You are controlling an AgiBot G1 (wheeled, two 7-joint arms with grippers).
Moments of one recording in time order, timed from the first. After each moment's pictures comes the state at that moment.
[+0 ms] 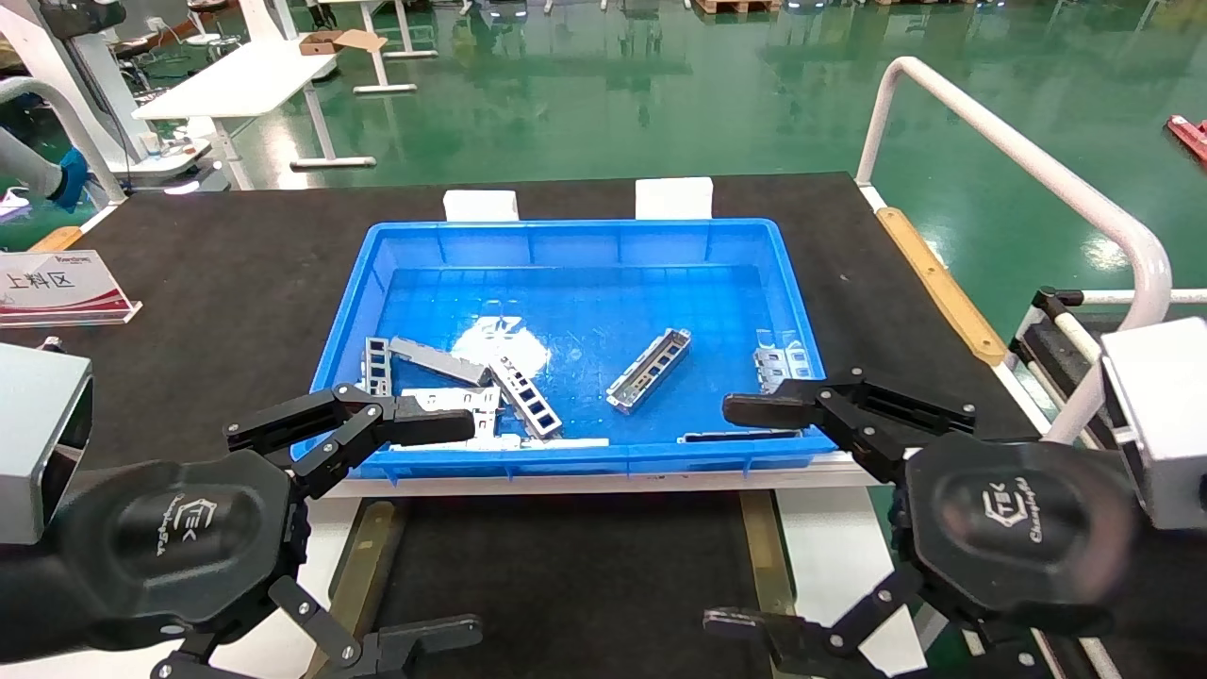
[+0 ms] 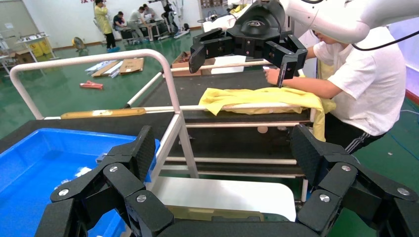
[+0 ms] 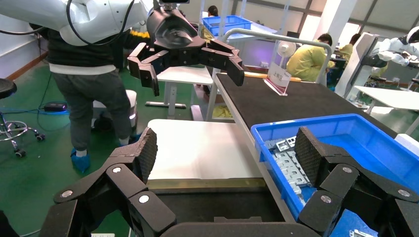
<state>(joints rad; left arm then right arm) -1.07 0.61 0.28 -1.28 0.73 1.50 -0.19 1.07 -0.61 -0.28 1.28 -0.73 -1.50 0.19</state>
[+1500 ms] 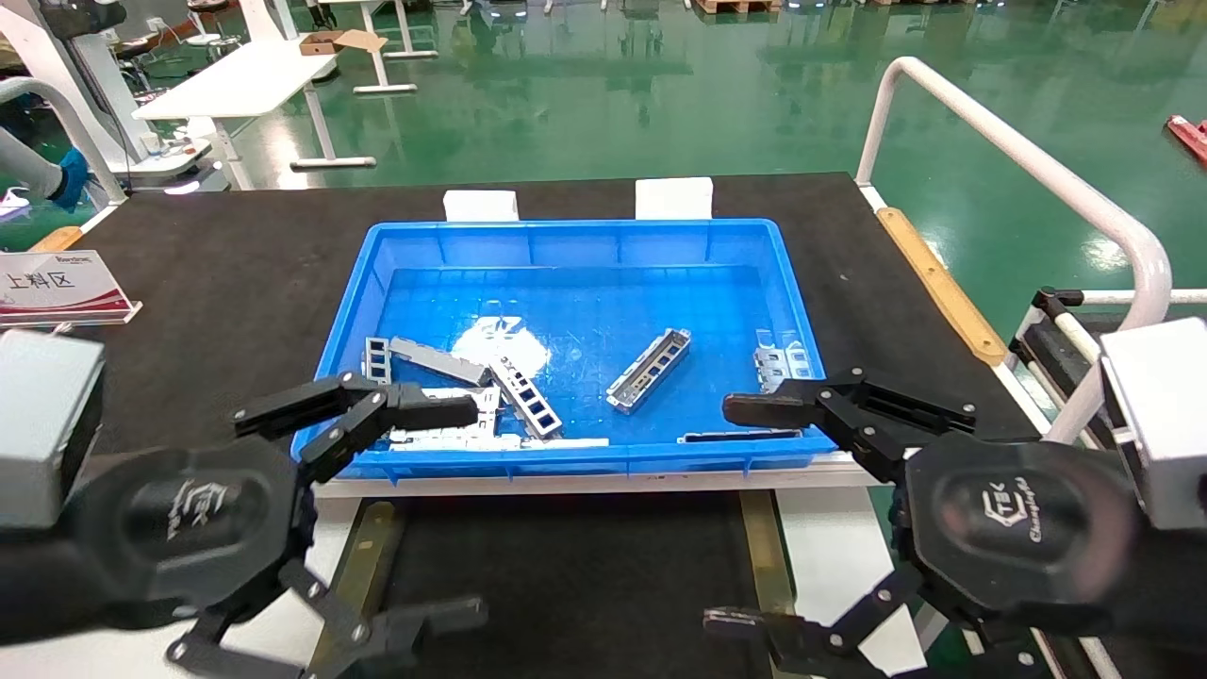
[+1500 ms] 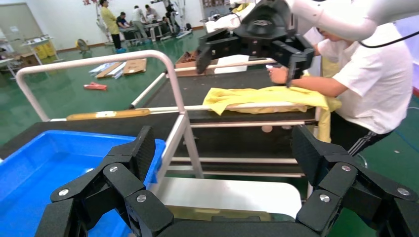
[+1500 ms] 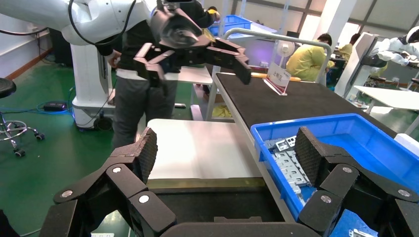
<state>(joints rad) -1.12 0.64 0.30 -1.25 0.76 1.49 -0.18 1.07 -0.61 -0.28 1.28 -0.73 -1.50 0.19</state>
